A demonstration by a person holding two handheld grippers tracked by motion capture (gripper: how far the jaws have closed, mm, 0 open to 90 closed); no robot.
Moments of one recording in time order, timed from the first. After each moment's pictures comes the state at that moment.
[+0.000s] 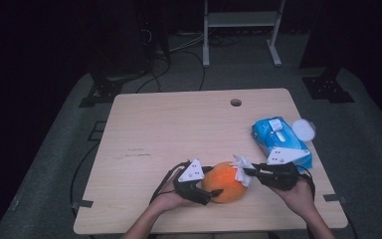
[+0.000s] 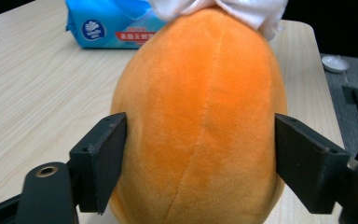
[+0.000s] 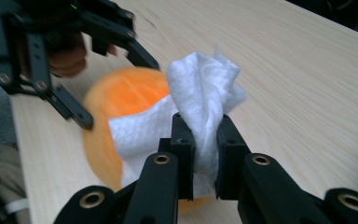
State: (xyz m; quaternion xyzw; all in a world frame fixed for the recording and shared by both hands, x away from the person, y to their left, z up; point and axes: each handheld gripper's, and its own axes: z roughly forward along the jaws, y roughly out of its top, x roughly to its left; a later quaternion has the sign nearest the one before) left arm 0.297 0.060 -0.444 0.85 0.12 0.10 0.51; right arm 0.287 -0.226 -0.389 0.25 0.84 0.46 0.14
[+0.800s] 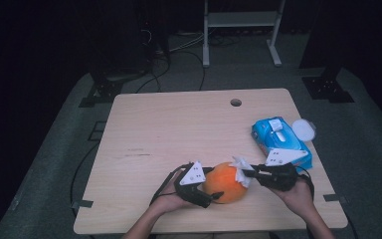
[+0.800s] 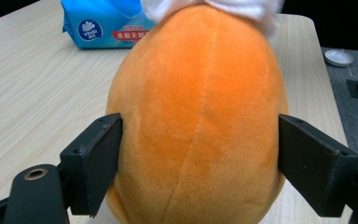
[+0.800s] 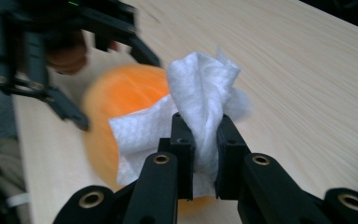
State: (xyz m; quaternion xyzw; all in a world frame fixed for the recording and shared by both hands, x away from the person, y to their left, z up) left arm 0.296 0.060 -0.447 0.85 0.12 0.10 0.51; right arm 0.289 -0.228 -0.394 0.25 0.84 0.45 0.14
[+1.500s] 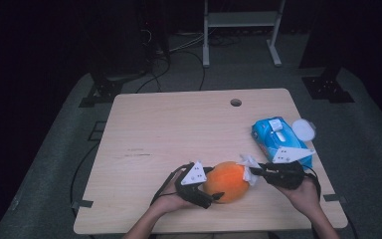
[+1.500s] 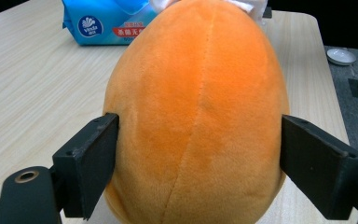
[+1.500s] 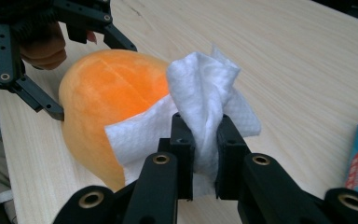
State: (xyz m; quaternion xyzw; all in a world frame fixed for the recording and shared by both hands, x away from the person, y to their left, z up) left arm 0.296 0.058 -0.448 0.85 0.13 0.10 0.50; right arm 0.293 -0.245 -0.398 0.28 0.84 0.45 0.14
